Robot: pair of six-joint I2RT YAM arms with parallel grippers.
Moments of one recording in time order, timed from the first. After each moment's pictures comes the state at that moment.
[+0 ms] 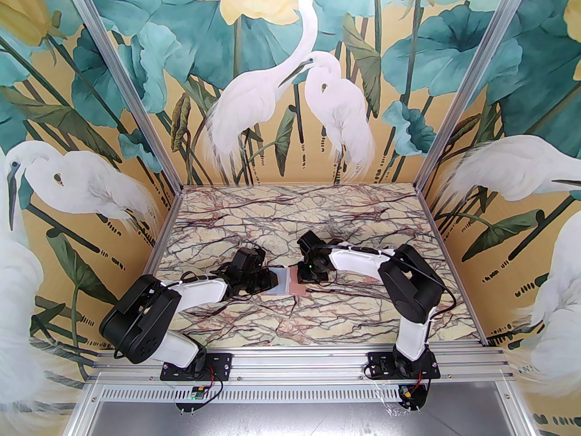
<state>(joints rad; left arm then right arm) -0.52 1.49 0.53 0.06 0.38 -0.79 0.73 1.86 1.14 -0.55 -0.25 0.62</state>
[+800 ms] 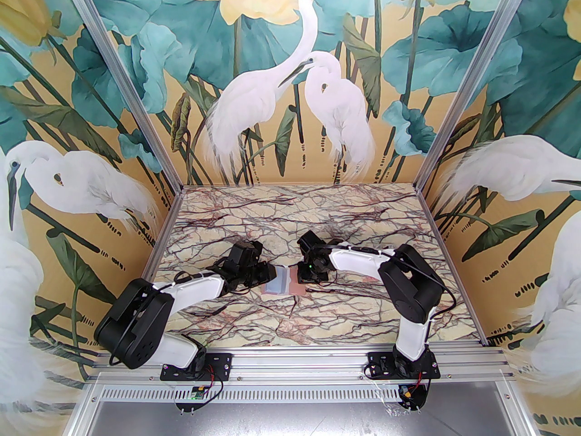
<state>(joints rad) -0.48 1.48 0.59 0.01 0.36 -0.76 0.73 1.86 1.14 -0.55 -0.25 0.62</state>
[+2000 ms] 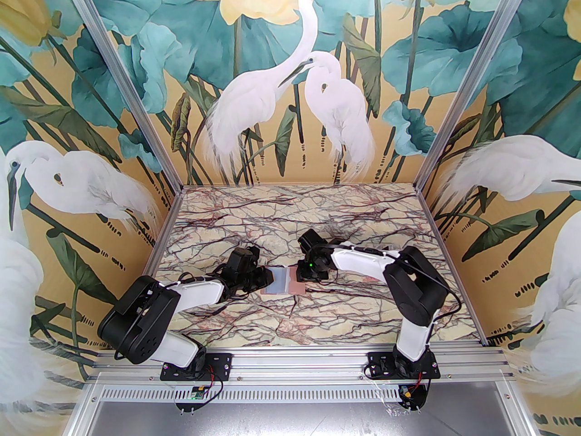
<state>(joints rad) -0.48 1.49 0.50 0.15 0.35 -0.78 0.73 1.81 1.14 -0.55 -0.25 0.63</state>
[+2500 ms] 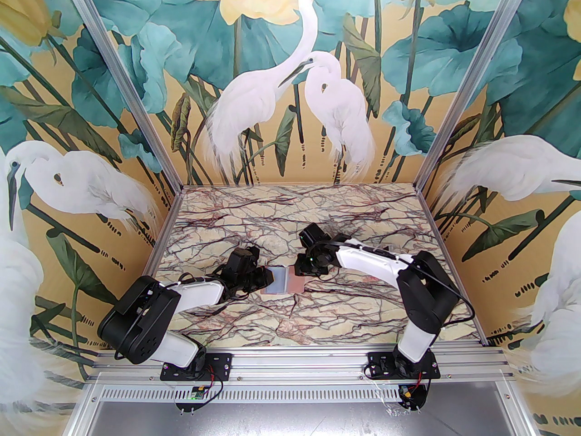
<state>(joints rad) -0.48 1.49 0.48 0.17 0.35 -0.78 0.73 1.75 1.19 -0.58 -0.25 0.65</state>
